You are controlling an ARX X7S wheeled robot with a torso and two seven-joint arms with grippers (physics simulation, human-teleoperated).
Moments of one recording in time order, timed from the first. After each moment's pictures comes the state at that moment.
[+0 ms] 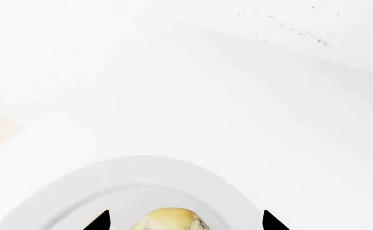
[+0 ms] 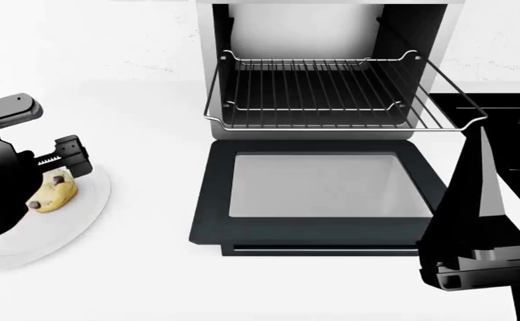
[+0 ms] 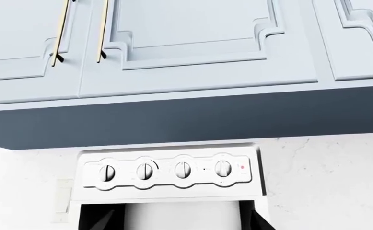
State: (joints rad) left arm -0.85 -0.61 -0.05 -0.12 -0.95 -1.12 -0.63; right arm -0.07 0.96 -0.12 -0.99 0.59 -0.14 0.74
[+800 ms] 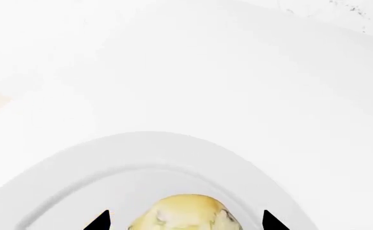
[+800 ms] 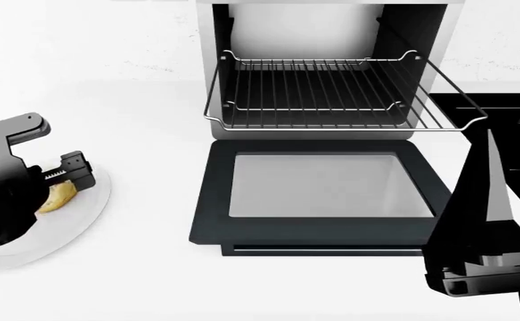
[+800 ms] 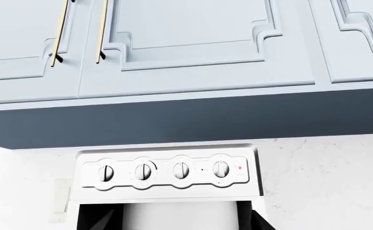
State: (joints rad) left arm -0.84 -0.60 0.01 -0.26 -0.88 -1.02 -0.56; right arm -0.11 0.99 -0.10 -1.00 0.58 -0.16 0.76
